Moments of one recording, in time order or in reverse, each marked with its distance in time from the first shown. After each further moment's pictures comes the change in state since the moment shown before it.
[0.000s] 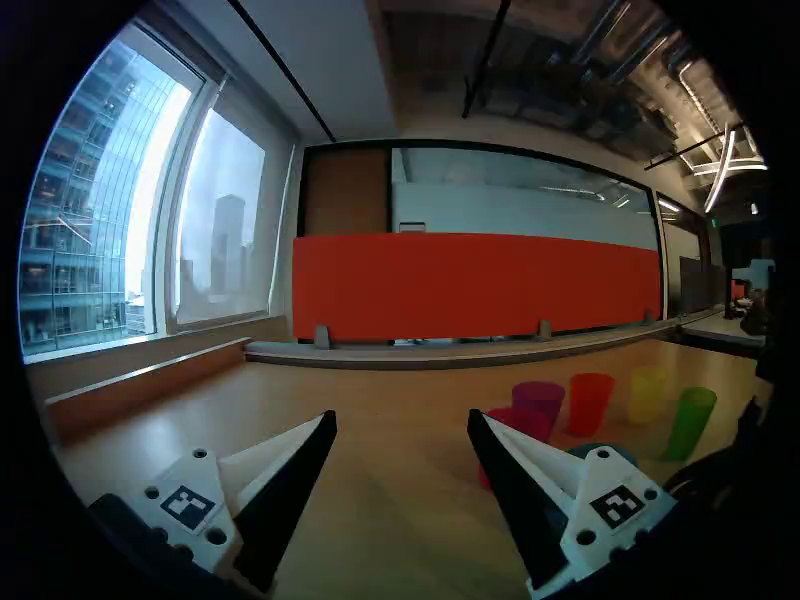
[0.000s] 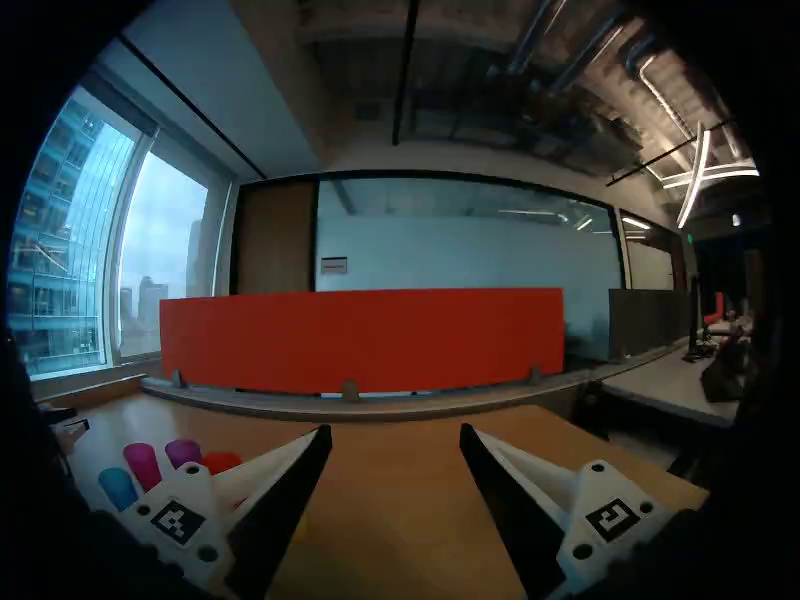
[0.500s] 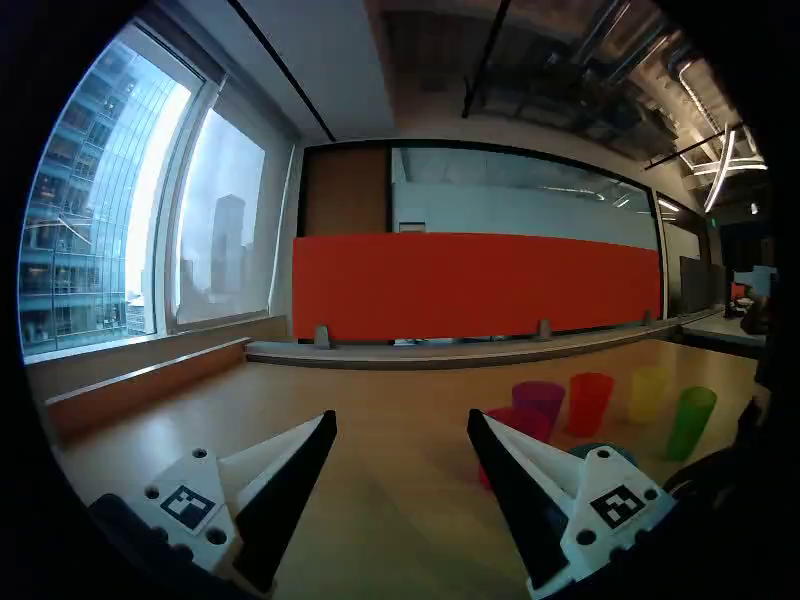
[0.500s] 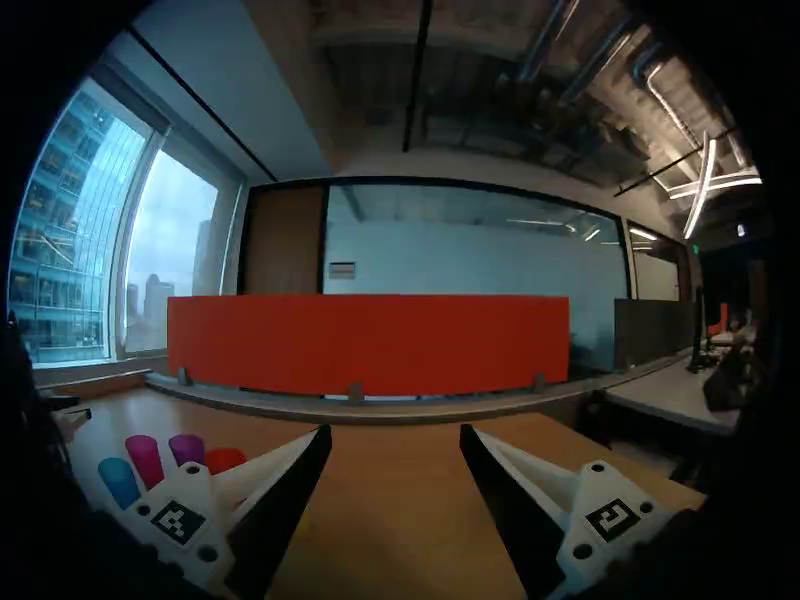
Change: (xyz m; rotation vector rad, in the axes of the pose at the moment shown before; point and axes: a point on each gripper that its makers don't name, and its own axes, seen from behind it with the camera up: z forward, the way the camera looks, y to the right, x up) left arm 0.001 0.000 0.000 0.001 -0.001 0.001; right arm -0.004 -0.009 -0.005 0.032 0.031 -0.030
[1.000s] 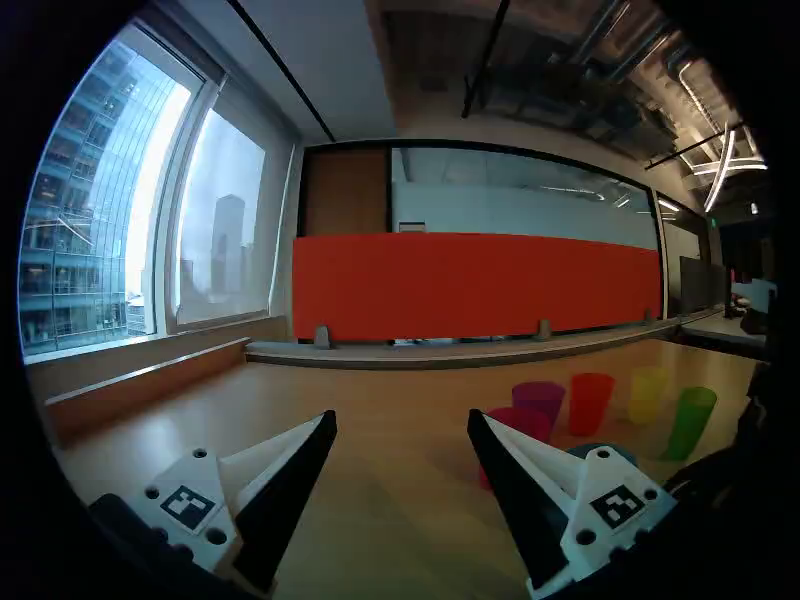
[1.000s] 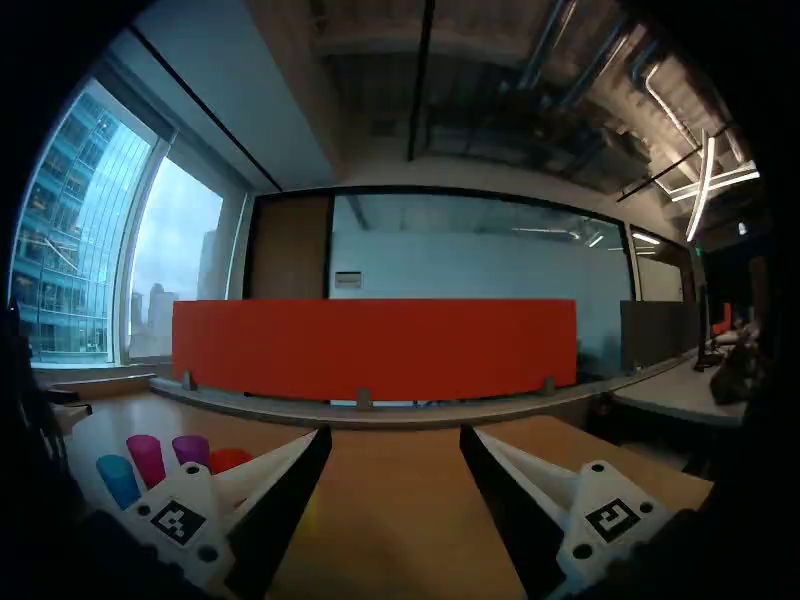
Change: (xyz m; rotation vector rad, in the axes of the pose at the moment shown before) left arm 0.000 0.000 0.000 0.000 0.000 0.000; right arm -0.018 -0.012 0.006 0.015 0.034 0.014
